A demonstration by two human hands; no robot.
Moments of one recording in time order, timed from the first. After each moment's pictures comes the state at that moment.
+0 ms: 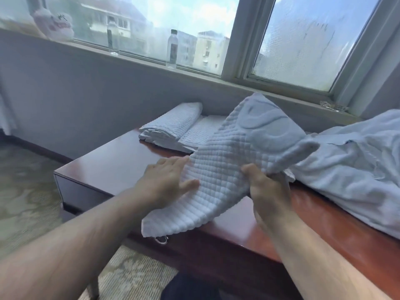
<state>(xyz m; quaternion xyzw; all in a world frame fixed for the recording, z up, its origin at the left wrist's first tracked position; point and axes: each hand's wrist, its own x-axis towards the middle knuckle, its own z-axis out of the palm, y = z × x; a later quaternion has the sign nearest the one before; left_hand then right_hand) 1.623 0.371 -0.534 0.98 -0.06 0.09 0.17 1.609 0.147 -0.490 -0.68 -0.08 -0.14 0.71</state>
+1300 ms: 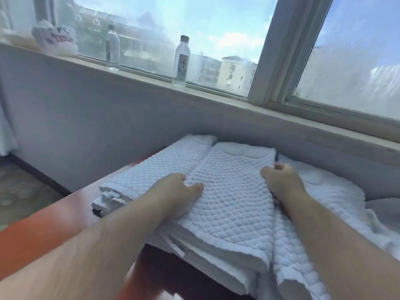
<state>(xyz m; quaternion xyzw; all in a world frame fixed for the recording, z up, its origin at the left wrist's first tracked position) 1.892 0.393 -0.504 0.89 0.17 0.00 0.43 2.033 0.163 -0.501 -0.85 0.04 -0.08 0.51</state>
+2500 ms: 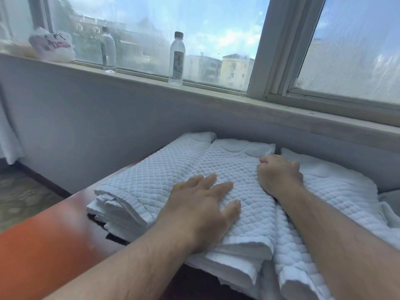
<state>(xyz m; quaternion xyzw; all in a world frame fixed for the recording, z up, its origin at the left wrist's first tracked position) 1.894 0.345 -0.529 0.98 -0.02 0.07 0.17 2.047 0.175 -0.503 -0.98 -0.03 -0.12 0.16</state>
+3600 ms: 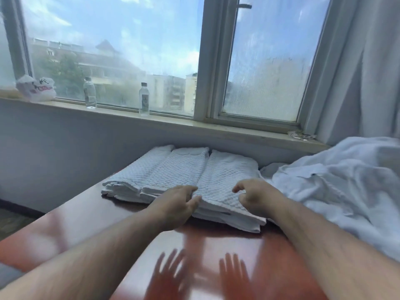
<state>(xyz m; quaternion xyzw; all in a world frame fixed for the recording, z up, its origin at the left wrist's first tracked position) 1.710 0.262 -0.467 0.95 -0.10 0.08 0.28 1.746 0.025 -0.422 -0.98 -0.13 -0.03 0.13</state>
